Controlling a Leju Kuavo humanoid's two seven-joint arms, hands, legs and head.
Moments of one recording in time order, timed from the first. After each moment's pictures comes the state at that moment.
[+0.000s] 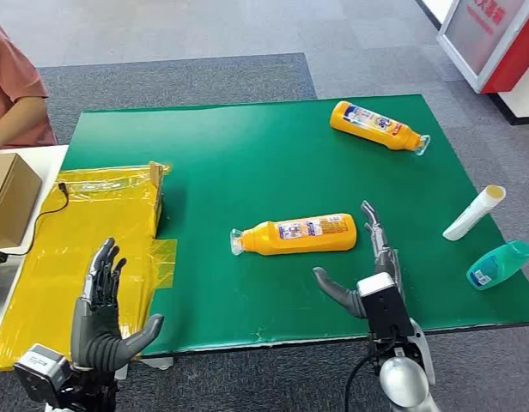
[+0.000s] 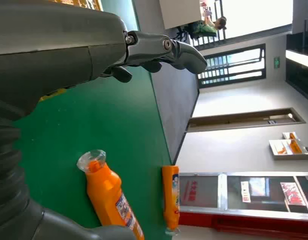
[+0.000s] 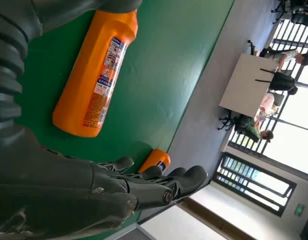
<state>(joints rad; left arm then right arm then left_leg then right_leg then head) 0.25 -0.06 -0.19 -1.79 -0.07 0.03 -0.46 0.08 0.01 0.20 -1.70 0.47 -0.20 -0.28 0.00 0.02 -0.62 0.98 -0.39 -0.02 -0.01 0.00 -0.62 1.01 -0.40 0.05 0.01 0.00</state>
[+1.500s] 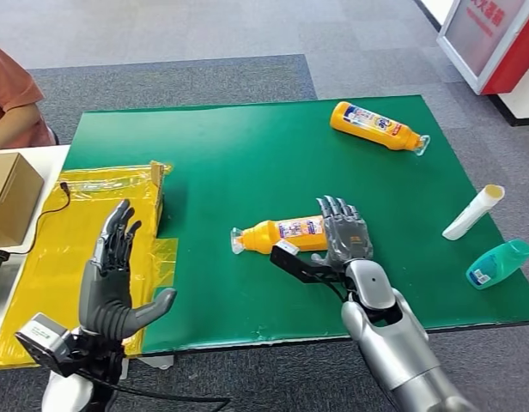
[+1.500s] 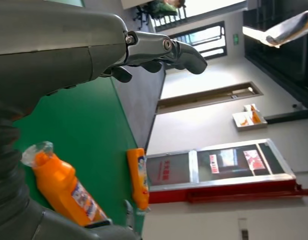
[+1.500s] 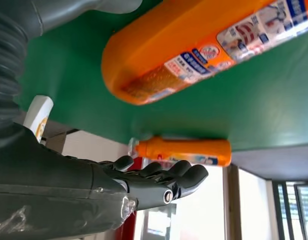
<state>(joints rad) 0.08 -0.09 -0.21 -1.80 -0.09 -0.10 -0.41 -0.34 -0.06 0.38 -1.17 1.30 -0.06 0.20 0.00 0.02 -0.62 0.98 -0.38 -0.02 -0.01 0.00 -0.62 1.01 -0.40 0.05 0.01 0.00</state>
